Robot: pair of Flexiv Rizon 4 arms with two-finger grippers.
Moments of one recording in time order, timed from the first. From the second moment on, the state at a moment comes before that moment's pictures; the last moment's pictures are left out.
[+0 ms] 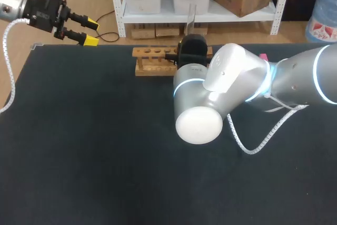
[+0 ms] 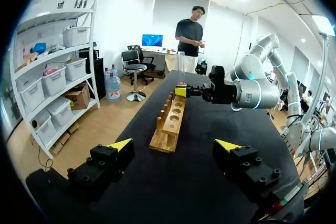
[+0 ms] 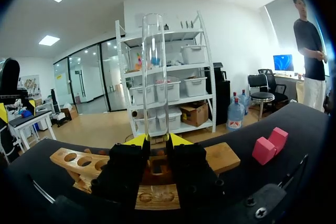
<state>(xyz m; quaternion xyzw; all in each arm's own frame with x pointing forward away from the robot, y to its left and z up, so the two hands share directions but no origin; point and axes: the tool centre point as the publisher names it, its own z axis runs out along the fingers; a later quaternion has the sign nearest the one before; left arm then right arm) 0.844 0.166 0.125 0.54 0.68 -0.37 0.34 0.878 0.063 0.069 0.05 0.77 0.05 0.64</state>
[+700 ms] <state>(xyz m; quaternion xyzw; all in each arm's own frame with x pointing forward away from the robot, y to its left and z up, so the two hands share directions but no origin) 0.844 0.166 0.125 0.54 0.68 -0.37 0.34 0.877 0.065 0.066 0.06 0.78 0.05 0.63</state>
